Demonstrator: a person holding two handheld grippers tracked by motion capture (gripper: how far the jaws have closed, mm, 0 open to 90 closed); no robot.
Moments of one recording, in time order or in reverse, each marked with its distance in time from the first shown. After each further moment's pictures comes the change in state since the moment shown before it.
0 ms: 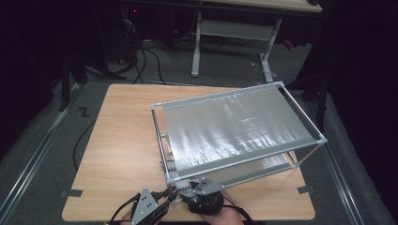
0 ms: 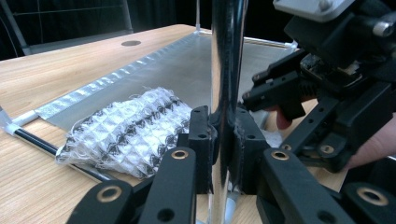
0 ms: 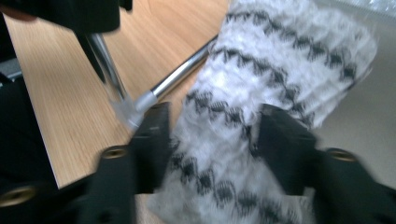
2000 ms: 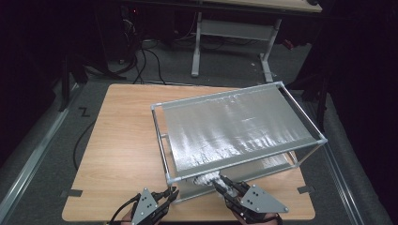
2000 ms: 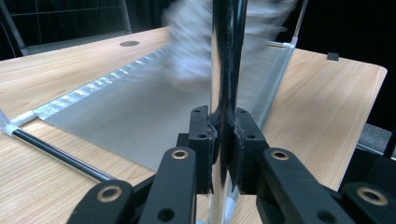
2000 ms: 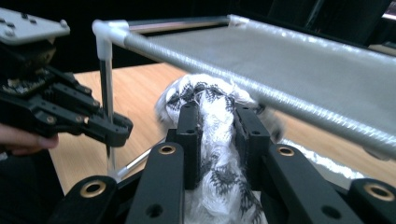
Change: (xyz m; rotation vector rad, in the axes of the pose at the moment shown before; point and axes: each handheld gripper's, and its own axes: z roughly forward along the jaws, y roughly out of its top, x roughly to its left) left arm -0.001 -0.001 0.000 -0.003 -0.005 0.004; right arm -0.011 0.019 -0.138 -0.395 -0.150 -0.120
